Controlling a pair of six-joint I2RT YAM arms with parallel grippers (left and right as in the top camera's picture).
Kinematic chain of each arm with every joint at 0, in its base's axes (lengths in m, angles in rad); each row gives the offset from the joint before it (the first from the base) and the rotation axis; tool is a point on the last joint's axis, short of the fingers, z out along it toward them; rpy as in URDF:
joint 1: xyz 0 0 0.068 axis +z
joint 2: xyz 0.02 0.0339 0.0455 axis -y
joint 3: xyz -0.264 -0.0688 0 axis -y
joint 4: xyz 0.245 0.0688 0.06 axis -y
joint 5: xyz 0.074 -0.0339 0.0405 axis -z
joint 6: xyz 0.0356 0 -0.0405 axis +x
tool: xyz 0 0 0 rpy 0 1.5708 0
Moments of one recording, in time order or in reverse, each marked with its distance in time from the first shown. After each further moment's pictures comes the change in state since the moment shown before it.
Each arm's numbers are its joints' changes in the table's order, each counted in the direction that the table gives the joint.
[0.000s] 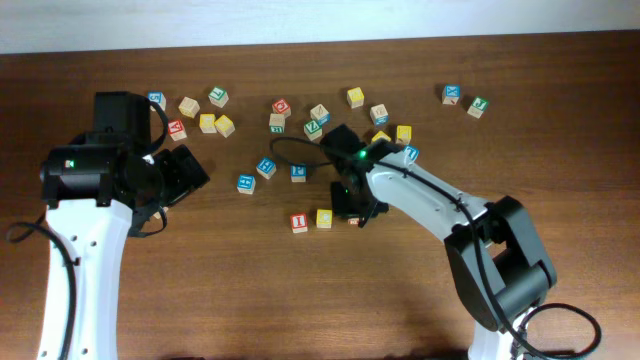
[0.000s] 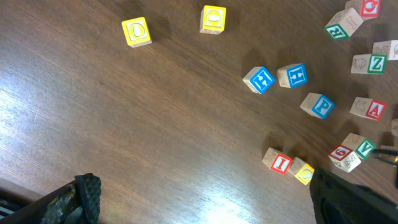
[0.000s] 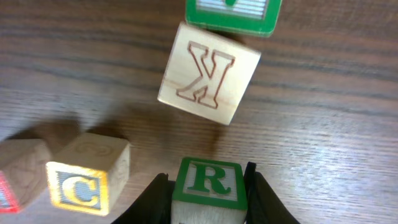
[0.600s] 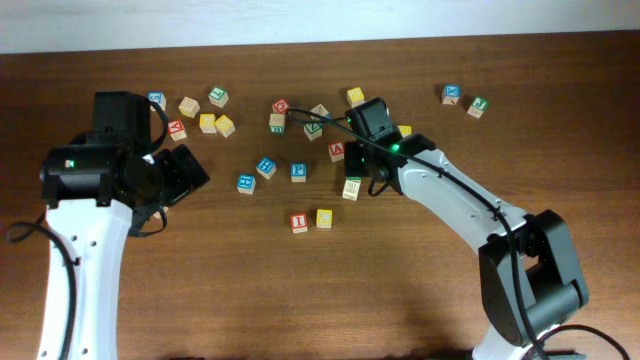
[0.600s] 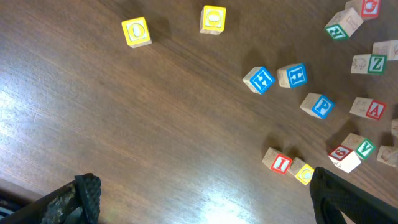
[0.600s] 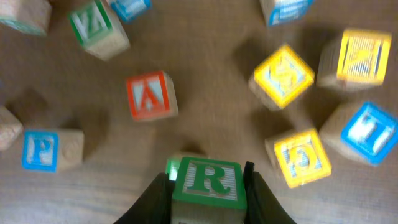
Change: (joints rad) left arm 0.000 0.000 0.000 0.002 0.000 0.000; right arm -0.103 0.114 -0.071 0.385 0.133 -0.112
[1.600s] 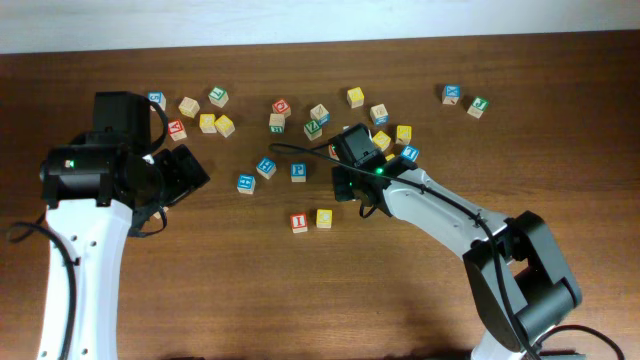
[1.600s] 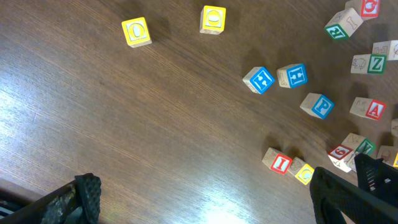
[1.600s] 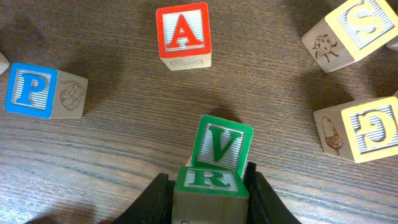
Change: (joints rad) left arm 0.000 0.000 0.000 -0.001 0.000 0.000; right arm 0.085 0.000 -0.122 0.070 0.018 -0.026
